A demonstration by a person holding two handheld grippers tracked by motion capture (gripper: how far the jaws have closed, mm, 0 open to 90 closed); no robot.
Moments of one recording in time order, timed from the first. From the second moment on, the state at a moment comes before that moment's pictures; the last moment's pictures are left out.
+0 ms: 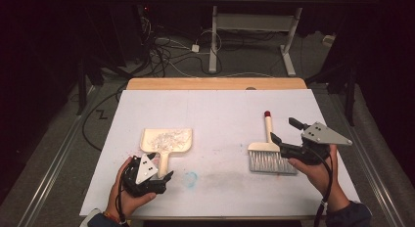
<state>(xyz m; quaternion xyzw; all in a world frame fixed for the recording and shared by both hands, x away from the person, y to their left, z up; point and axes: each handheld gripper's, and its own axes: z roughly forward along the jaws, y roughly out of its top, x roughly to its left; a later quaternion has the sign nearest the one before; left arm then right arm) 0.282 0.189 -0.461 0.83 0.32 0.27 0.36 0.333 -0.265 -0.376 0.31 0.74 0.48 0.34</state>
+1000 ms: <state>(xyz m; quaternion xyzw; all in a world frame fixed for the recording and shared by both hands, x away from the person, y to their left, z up) 0.285 0.184 -0.461 0.83 0.31 0.27 0.37 0.294 -0.294 -0.422 0.32 0.77 0.44 0.35</state>
